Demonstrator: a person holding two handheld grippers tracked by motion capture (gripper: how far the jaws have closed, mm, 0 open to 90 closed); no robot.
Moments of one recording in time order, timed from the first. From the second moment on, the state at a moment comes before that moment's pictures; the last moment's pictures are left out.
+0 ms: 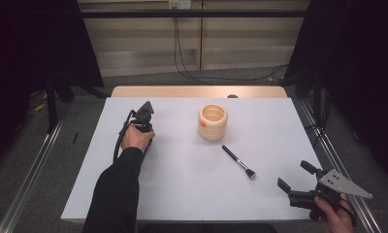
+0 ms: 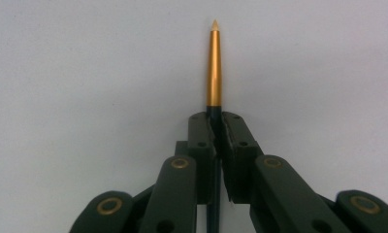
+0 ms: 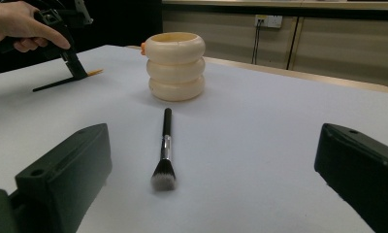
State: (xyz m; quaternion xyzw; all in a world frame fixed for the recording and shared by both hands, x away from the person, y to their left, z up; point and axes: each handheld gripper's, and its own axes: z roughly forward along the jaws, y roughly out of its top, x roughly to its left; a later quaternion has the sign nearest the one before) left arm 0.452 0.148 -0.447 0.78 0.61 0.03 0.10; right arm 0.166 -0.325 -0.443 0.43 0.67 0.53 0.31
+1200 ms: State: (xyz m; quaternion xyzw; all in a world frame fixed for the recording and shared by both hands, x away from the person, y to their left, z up) left arm 0.424 0.174 -0.419 0.78 0.54 0.05 0.31; right arm 0.166 -0.325 -0.443 0.43 0.66 0.53 0.31
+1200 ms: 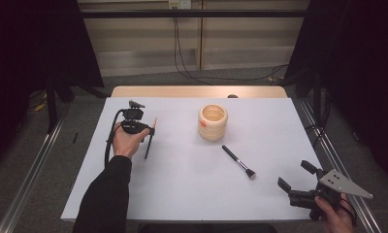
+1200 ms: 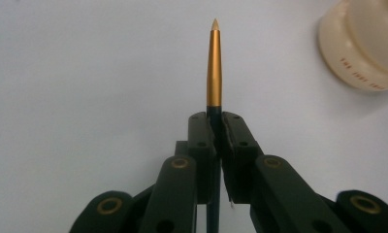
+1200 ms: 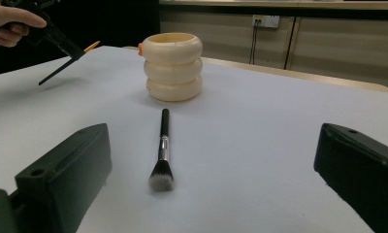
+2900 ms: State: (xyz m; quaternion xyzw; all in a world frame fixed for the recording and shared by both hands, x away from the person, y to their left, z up) left arm 0.330 0.194 -0.381 0.68 0.42 0.21 0.56; right arm 0.166 -0.325 -0.442 0.43 0.66 0.53 0.31
